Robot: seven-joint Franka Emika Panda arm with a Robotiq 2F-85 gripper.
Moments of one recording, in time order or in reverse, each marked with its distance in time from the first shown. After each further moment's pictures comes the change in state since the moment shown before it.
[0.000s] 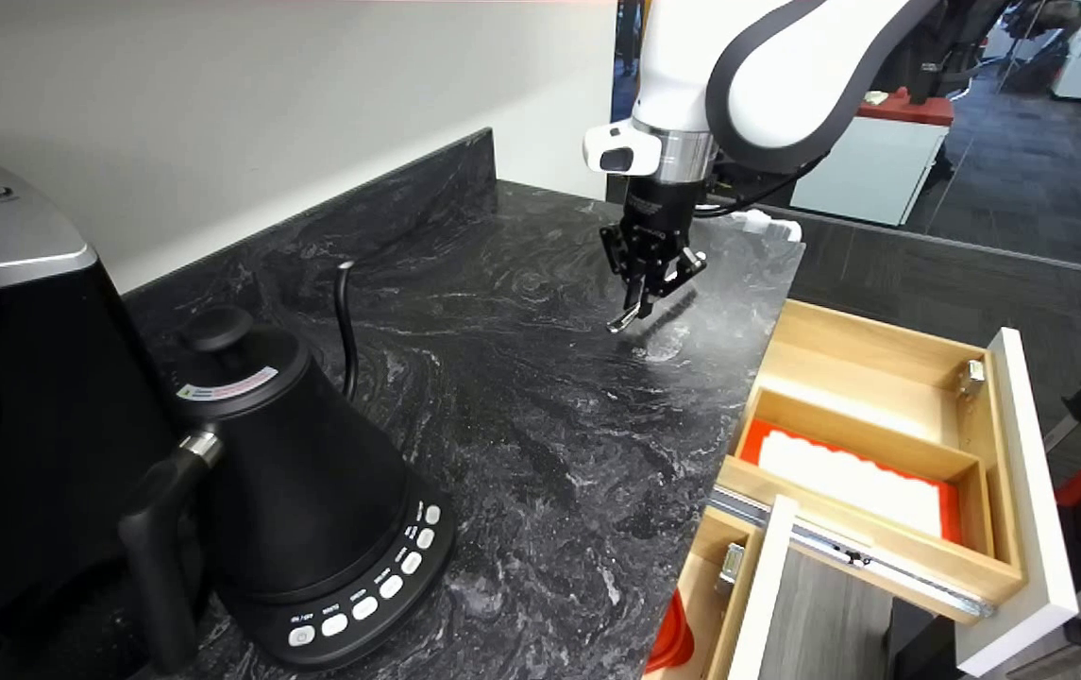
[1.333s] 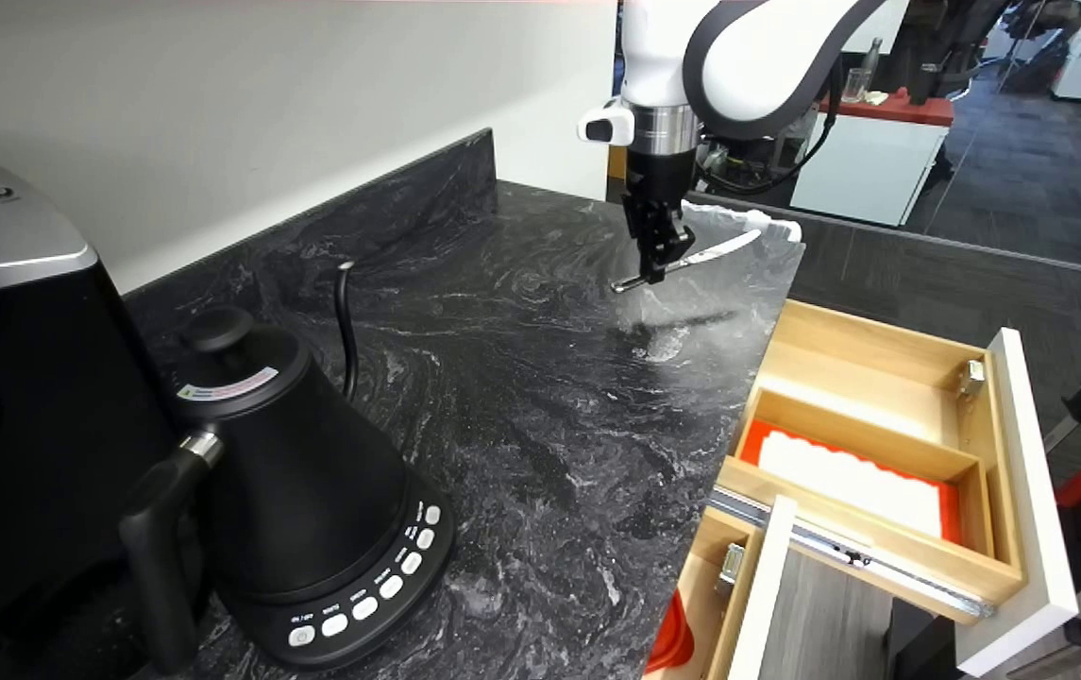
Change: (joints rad) arm 0.062 0.019 -0.119 0.121 -0.069 -0.181 0.473
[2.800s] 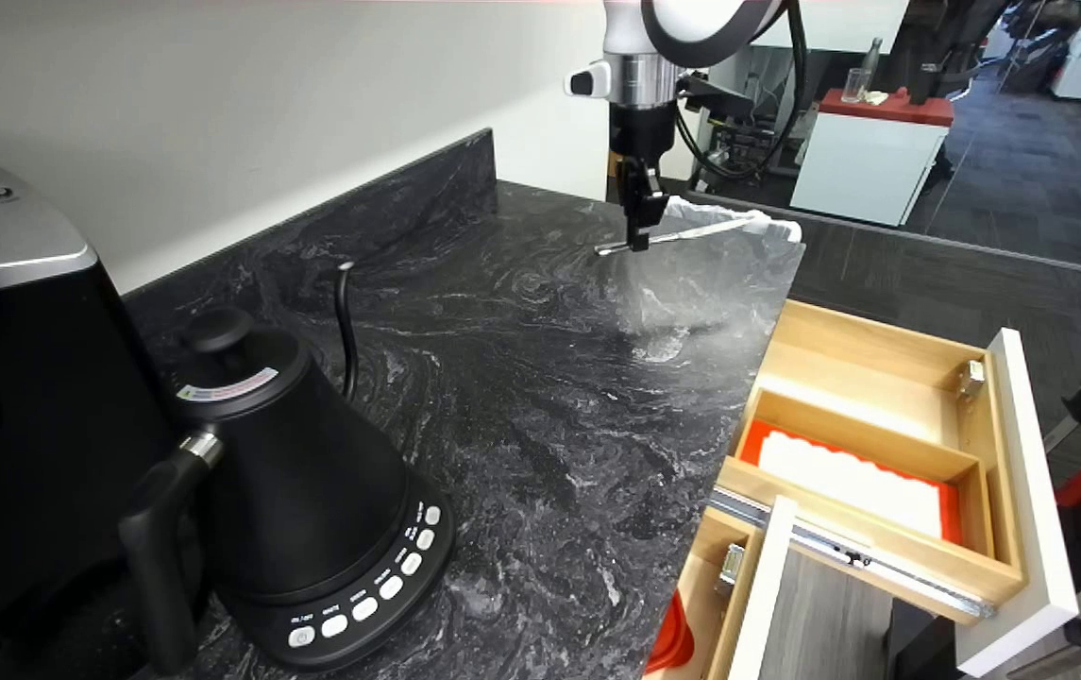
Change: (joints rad) arm -0.083 0.048 0.054 0.192 0.093 -0.180 0.051
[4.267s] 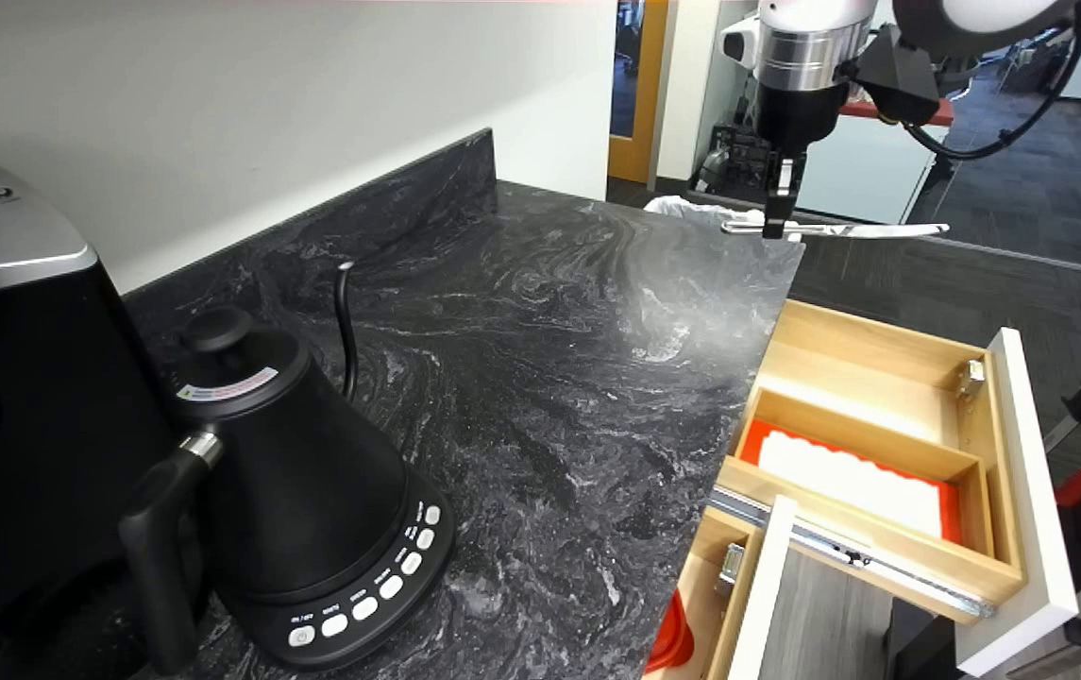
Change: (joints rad) arm 0.142 -0.463 -0.166 -0.668 -0.270 0.202 0.760
